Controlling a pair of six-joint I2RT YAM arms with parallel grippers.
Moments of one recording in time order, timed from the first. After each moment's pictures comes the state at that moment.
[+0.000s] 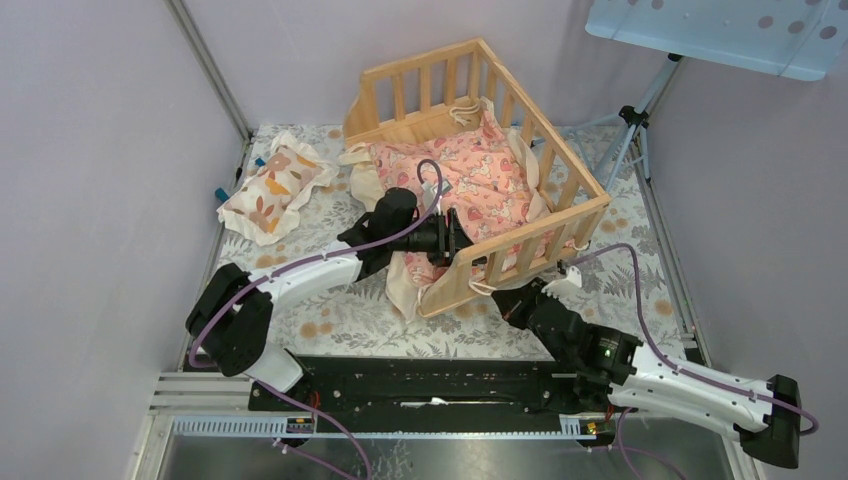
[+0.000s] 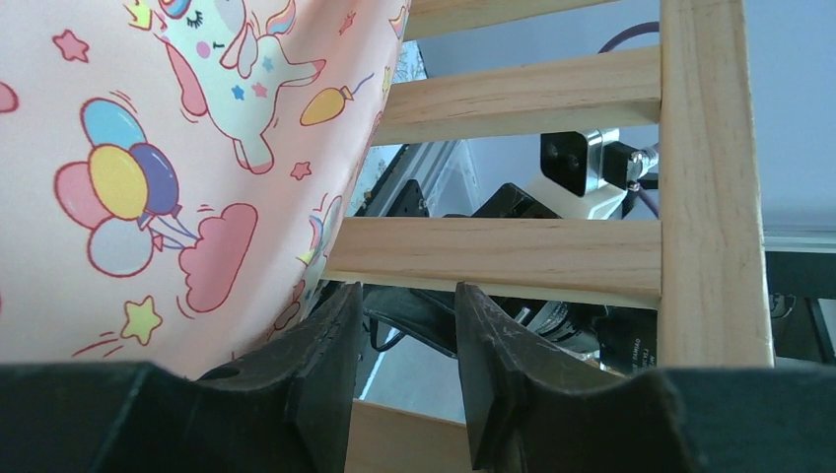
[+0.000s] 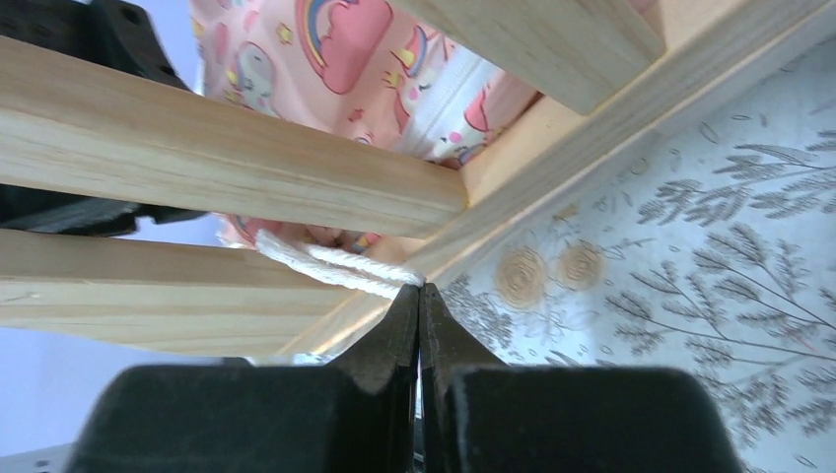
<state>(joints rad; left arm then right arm) -0.75 1.51 0.96 0.19 0.66 -1.00 1.12 0.52 0.30 -0.21 0.65 1.19</state>
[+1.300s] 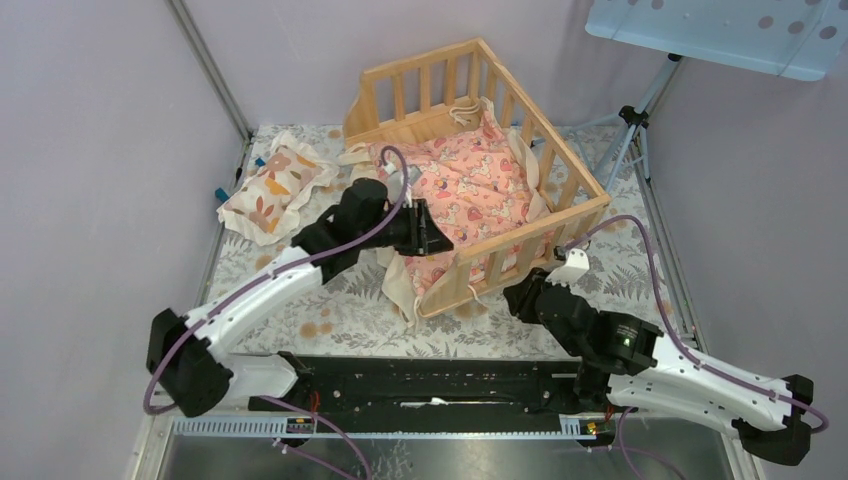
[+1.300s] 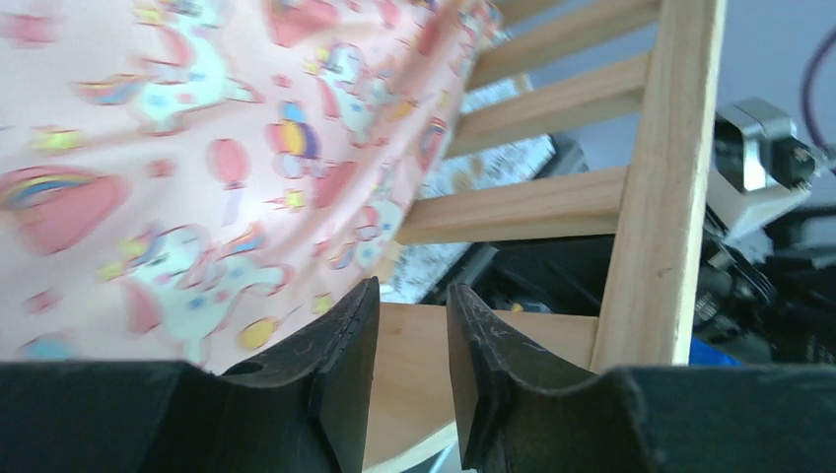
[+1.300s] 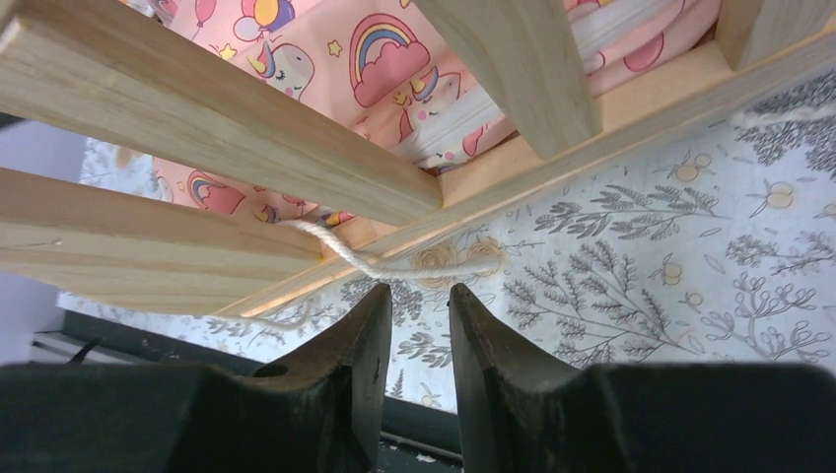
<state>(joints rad) -0.71 1.29 1.06 -0.23 0.44 -0.69 1.12 0.58 0.59 -0.62 0.64 0.97</state>
